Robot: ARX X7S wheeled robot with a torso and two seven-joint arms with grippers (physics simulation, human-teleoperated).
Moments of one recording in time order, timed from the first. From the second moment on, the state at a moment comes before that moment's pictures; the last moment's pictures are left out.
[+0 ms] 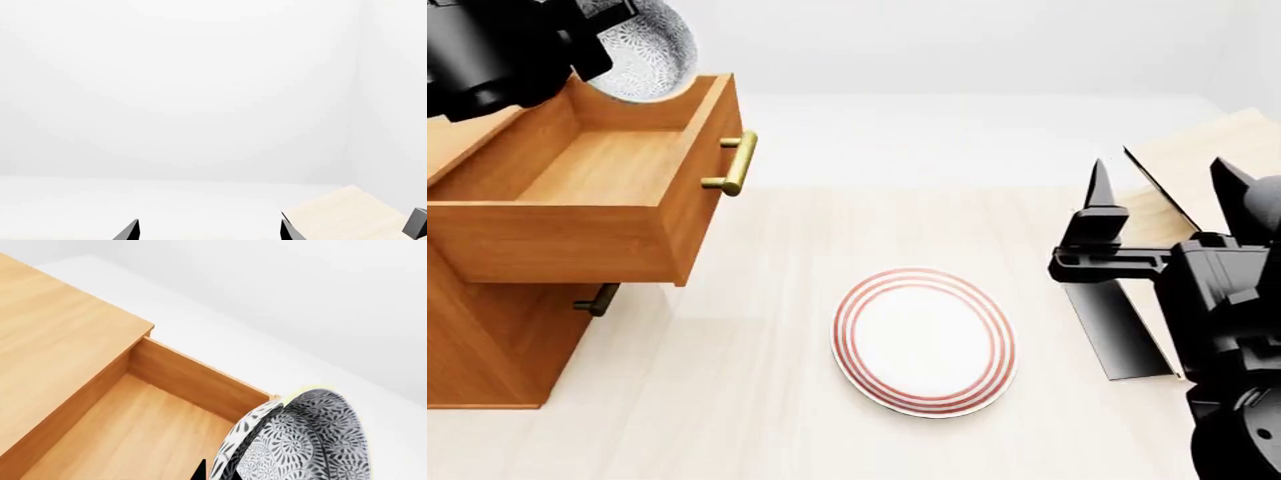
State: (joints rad) left arm -1.62 -0.54 0.61 -0.65 -1.52 -0.83 -0.81; right arm 0.52 0.62 0.12 -0.84 0.98 1.01 0.67
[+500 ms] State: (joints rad) left arm -1.59 -0.52 0.64 -0.81 -1.45 -0.74 -0.76; right arm 0.51 0.62 0.09 -0.82 0.95 0.98 0.66
